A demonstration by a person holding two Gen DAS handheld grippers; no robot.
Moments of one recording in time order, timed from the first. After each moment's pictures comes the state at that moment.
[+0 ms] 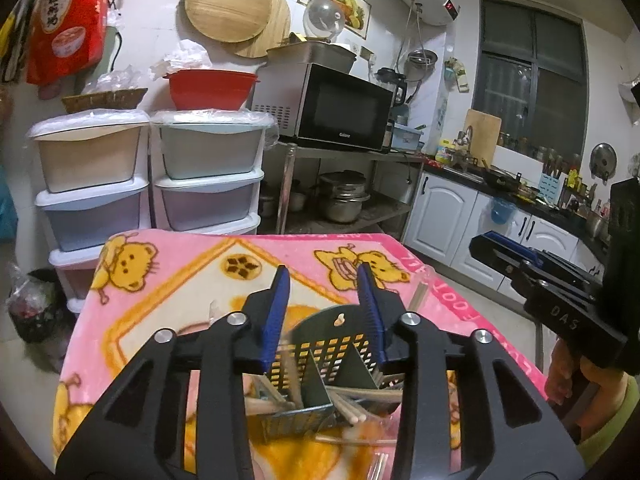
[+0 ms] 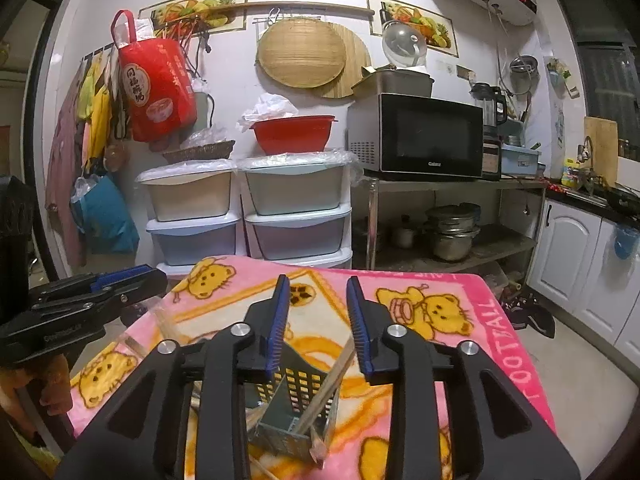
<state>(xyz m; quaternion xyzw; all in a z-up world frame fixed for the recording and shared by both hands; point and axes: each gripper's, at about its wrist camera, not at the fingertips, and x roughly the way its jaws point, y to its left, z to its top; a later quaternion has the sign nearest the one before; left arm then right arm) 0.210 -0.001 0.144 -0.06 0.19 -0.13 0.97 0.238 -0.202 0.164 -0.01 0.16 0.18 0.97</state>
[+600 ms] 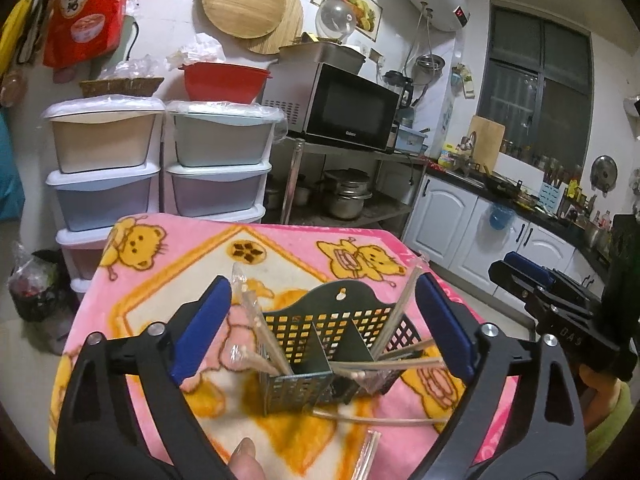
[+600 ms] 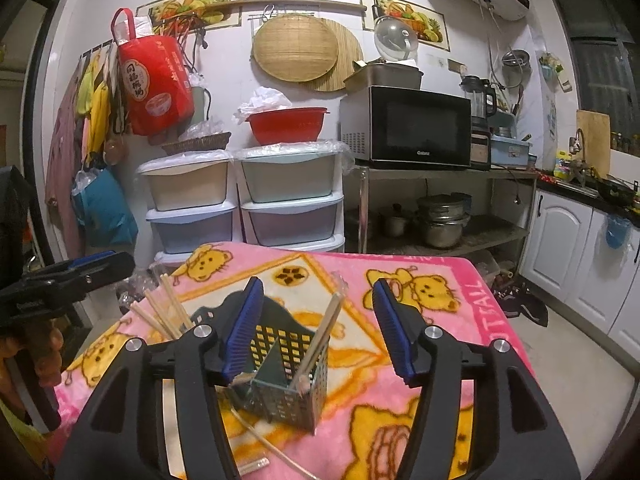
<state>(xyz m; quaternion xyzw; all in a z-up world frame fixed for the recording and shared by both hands) 0.185 0.017 0.138 -0.08 0.20 -0.12 0.97 0.203 -0.224 0.150 -0.01 0.17 0.17 0.97</state>
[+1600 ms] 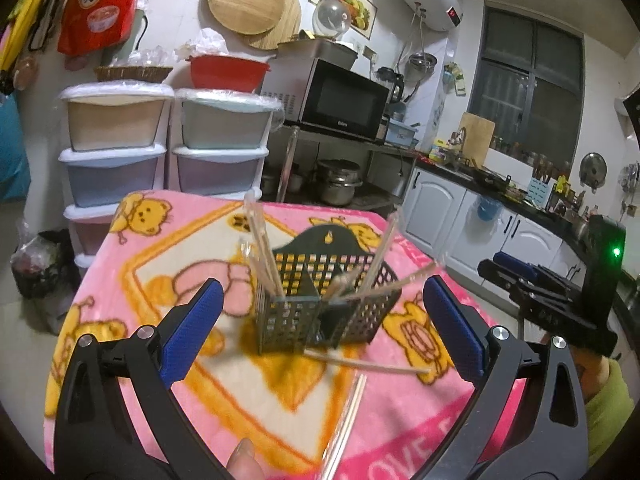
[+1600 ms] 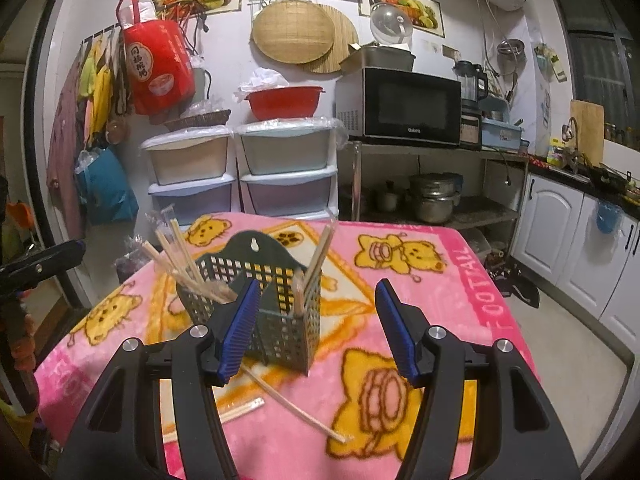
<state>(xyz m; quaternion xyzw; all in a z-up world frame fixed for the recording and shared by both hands) 0.105 0.022 0.108 -0.09 0.21 -0.14 0.96 0.153 -0.242 0.119 -0.02 0.20 0.16 0.97</state>
